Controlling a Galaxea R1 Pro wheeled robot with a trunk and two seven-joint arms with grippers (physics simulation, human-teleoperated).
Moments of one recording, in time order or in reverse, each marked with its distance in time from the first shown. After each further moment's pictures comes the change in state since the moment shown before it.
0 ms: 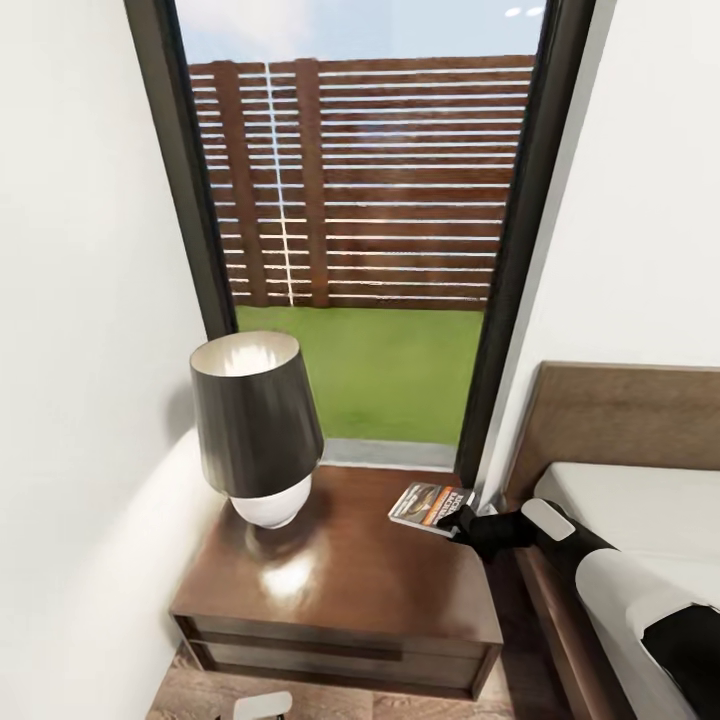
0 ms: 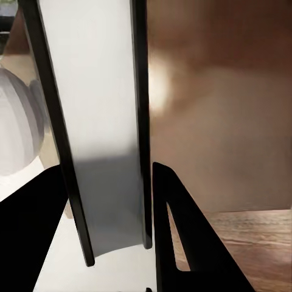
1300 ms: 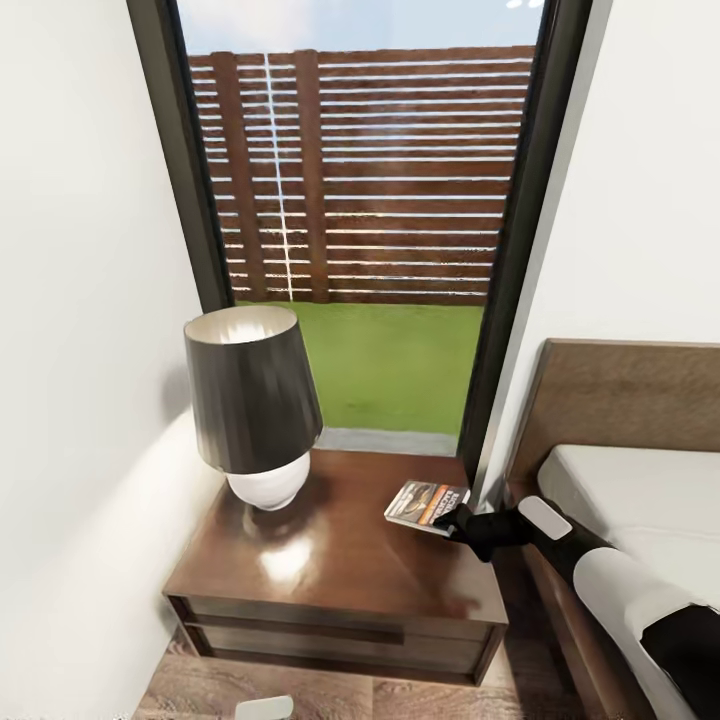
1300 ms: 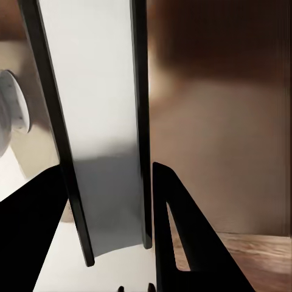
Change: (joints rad) left arm 0.000 0.000 -0.015 0.011 -0.001 0.000 0.000; right arm 0.000 0.005 0.008 -0.018 0.007 0.014 0.004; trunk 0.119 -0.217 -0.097
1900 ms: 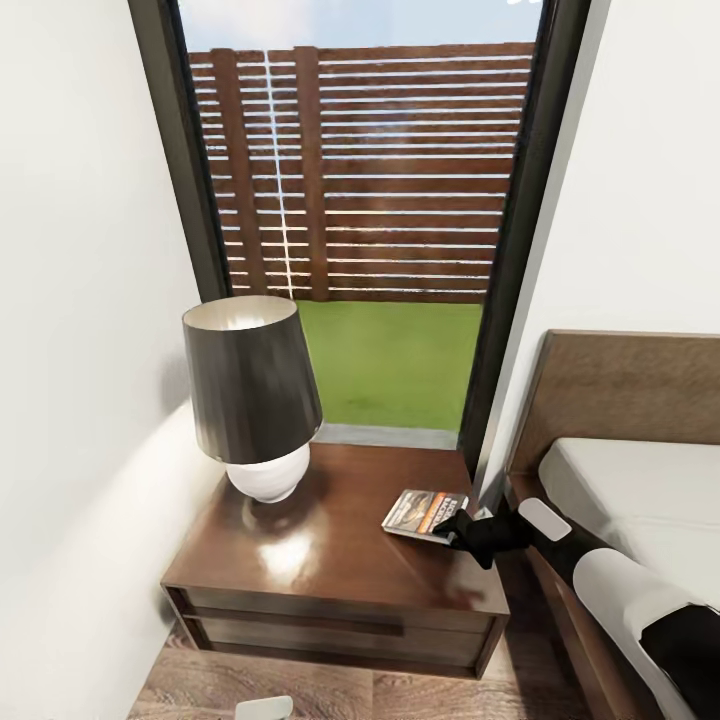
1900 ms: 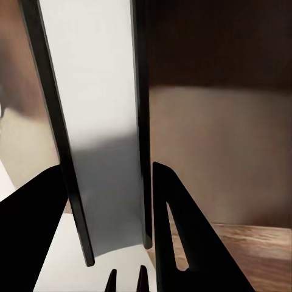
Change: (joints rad) left arm 0.000 0.000 0.000 0.000 0.000 0.000 0.002; right arm 0.000 0.002 0.007 0.012 0.006 0.049 -0.011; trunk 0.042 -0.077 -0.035
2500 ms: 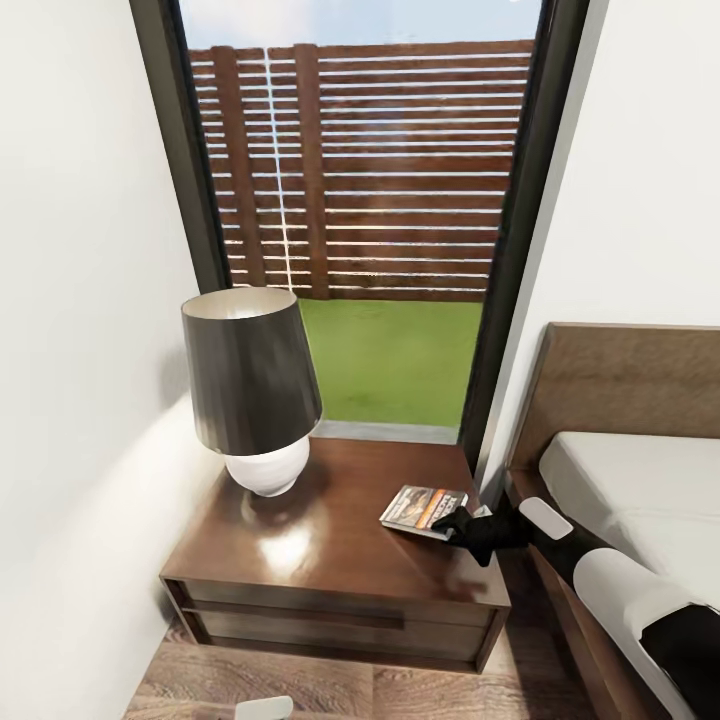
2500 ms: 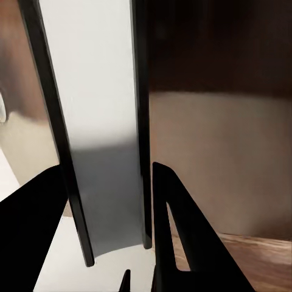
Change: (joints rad) left arm 0.000 0.000 0.000 0.000 0.001 0.000 0.000; right arm 0.000 -0.001 -0.008 -0.002 -0.036 -0.001 0.003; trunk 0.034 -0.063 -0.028
